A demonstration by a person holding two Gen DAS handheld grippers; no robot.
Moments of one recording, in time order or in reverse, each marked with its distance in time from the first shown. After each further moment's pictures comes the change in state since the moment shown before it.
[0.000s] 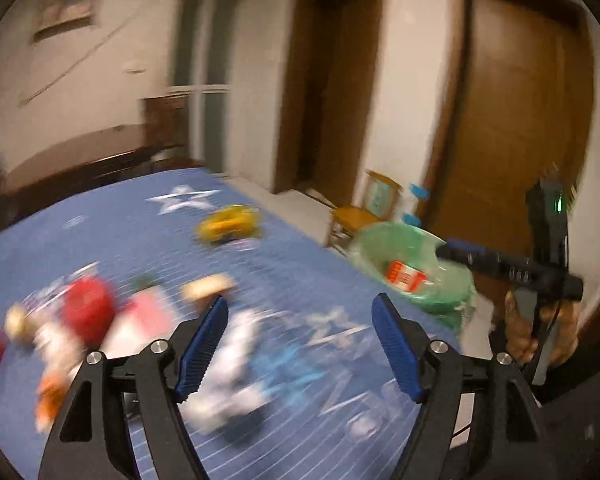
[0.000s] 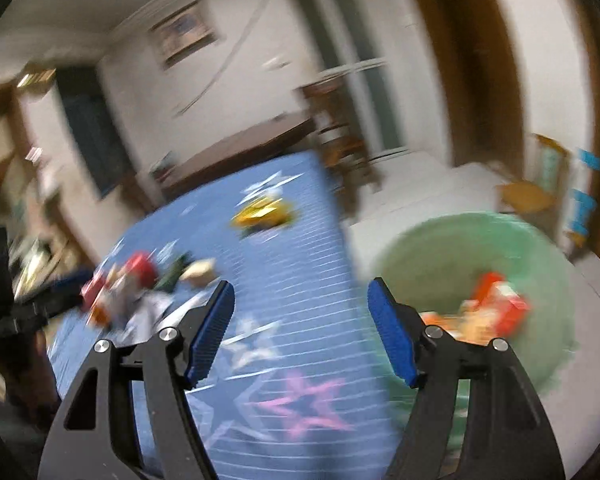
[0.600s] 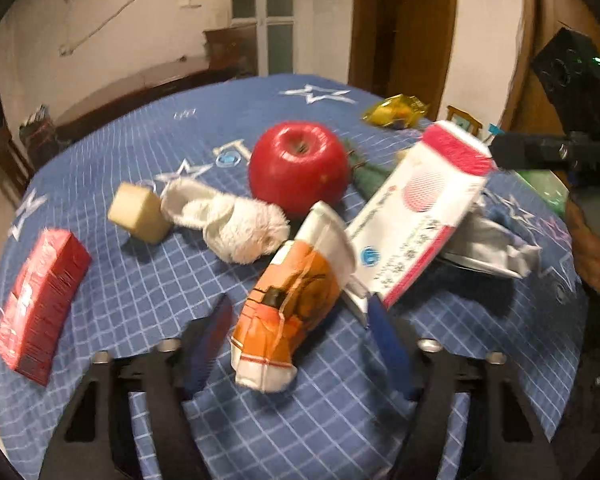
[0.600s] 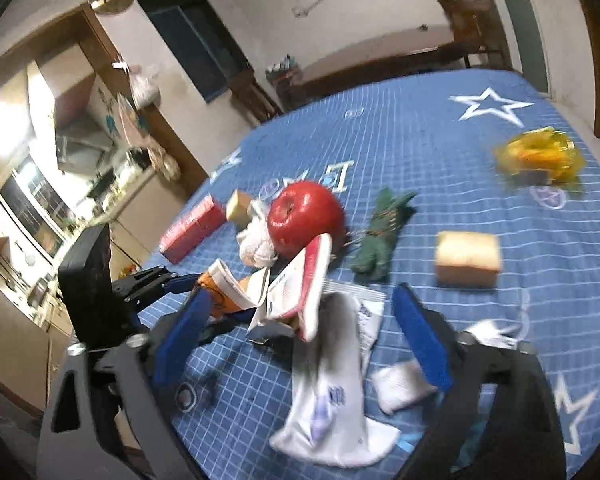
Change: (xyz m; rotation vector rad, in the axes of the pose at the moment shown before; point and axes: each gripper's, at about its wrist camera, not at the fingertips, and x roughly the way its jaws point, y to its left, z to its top) left arm 0.012 0.183 -0.082 -0.019 0.275 0.182; right arm 0.169 0.192 0.012 -0.129 0.344 0.385
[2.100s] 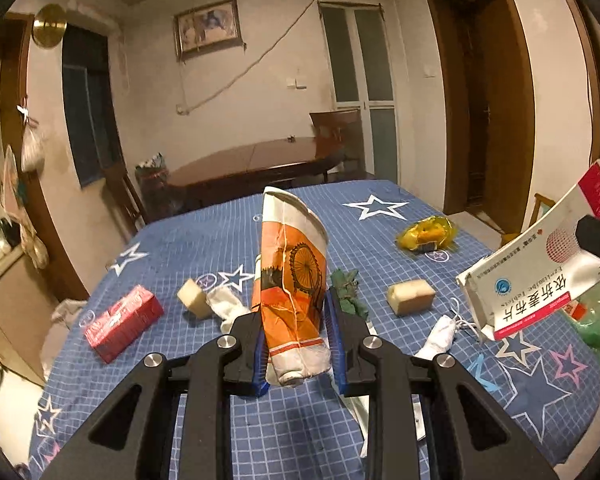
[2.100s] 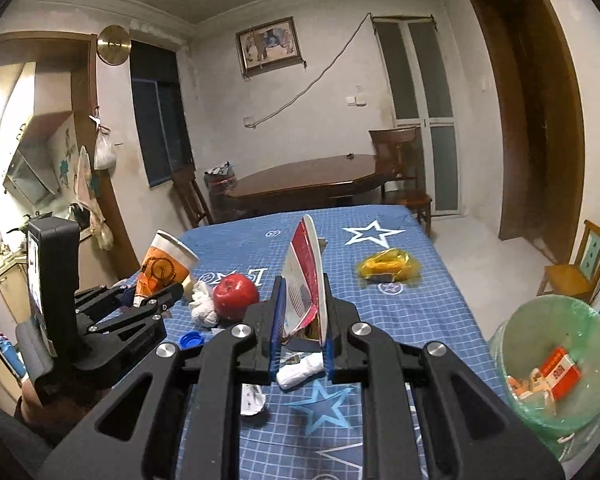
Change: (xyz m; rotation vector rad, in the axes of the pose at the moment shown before) left arm -0.087 -0.147 0.054 -0.134 -0.323 0.447; right arm -0.153 0.025 -0.053 -0.120 -0.474 -0.368
